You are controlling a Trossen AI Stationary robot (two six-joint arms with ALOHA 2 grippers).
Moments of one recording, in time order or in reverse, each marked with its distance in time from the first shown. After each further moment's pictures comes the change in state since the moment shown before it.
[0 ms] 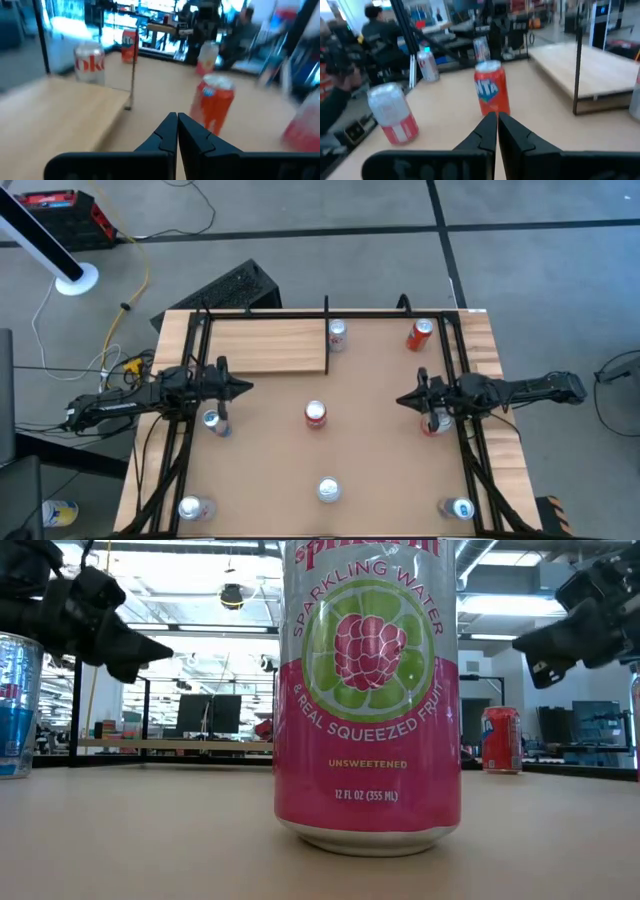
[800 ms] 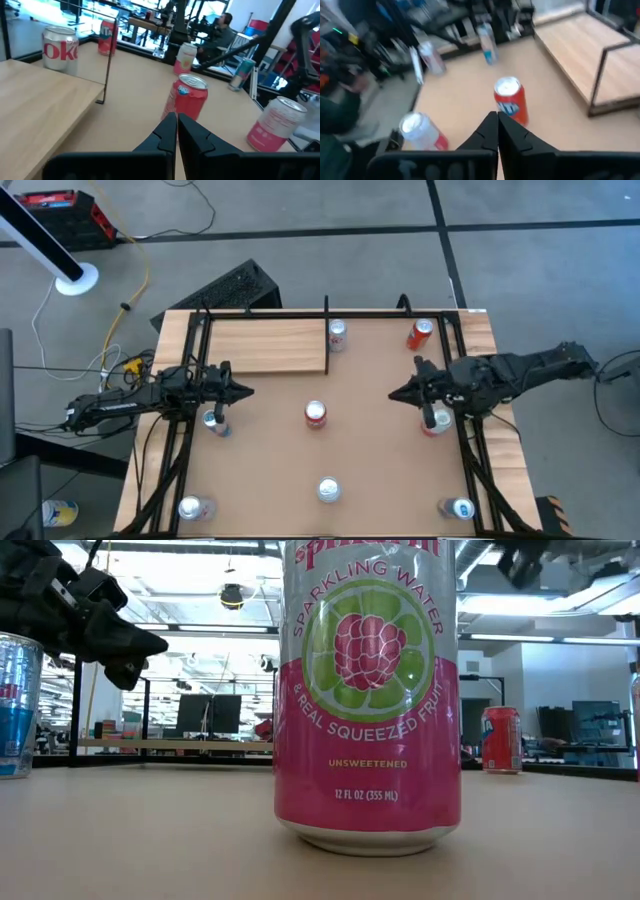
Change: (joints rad) left arm 0.000 0.001 -0.012 0.023 0.102 -0.081; right arm 0.158 0.652 0.832 -0.554 0.126 0.184
